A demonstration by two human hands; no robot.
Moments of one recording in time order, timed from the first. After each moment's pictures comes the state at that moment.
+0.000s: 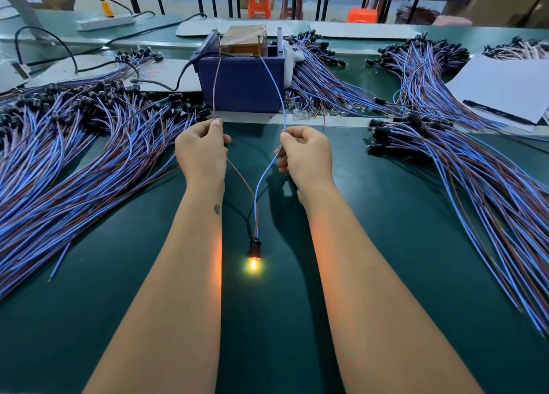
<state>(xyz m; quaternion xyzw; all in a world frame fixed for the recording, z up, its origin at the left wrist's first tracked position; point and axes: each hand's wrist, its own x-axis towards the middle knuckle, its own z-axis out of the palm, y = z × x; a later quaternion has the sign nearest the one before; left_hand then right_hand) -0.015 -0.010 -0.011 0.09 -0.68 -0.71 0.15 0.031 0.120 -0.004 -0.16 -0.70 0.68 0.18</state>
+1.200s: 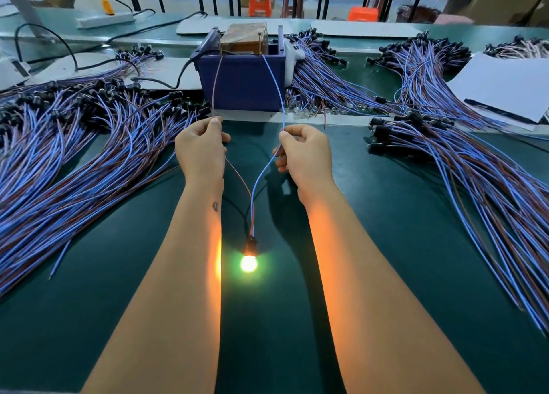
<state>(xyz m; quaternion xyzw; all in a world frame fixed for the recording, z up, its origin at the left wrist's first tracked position) -0.010 -0.012 -0.008 0.10 -0.67 -0.72 0.13 0.035 0.119 -0.003 -0.14 -0.70 0.67 0.18</state>
